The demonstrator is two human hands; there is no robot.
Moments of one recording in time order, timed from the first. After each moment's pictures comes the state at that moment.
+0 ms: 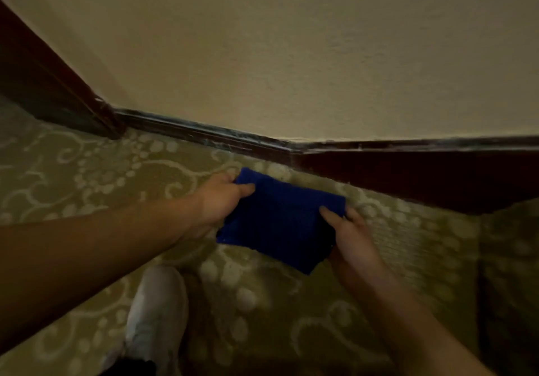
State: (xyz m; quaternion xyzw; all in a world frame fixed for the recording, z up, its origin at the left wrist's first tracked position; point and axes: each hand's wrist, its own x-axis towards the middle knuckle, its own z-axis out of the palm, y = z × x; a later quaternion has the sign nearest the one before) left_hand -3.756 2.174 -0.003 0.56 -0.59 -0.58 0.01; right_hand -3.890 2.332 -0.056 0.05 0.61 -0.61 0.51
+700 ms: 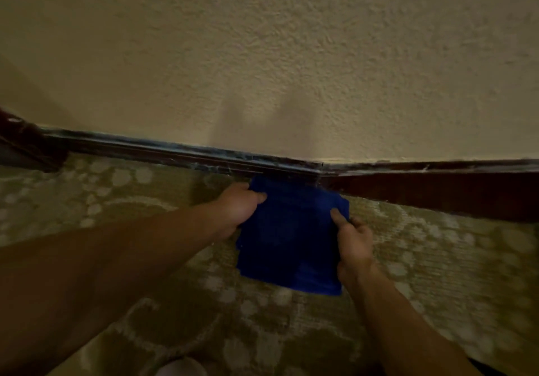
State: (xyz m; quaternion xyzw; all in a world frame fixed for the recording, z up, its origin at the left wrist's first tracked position) left_hand -3.786 2.034 -0.118 0.54 -0.54 -0.64 -0.10; right_hand -3.879 2.214 -0.135 0.19 0.65 -0.61 0.40
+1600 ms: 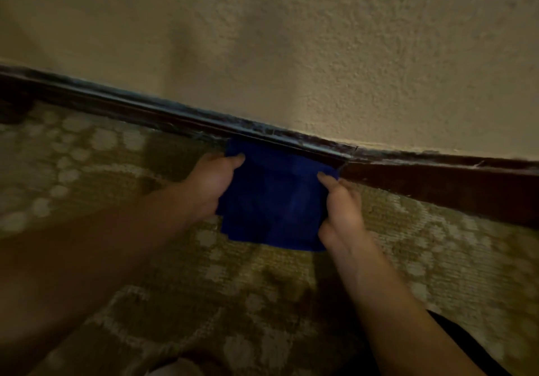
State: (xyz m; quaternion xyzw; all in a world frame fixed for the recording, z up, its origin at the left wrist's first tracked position) left_hand -3.758 2.001 -0.128 0.56 -0.41 -0.72 0.05; right_hand -3.866 2.143 -0.135 0.20 0.60 -0.68 0.38
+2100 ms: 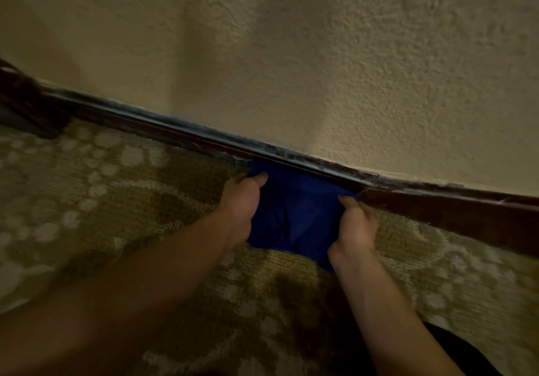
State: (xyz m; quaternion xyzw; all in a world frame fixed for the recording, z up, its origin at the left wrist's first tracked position) left_hand -3.766 2.015 -0.128 0.57 -0.32 -0.75 0.11; right_hand -3.862 2.127 -0.133 0.23 0.63 -0.68 0.31
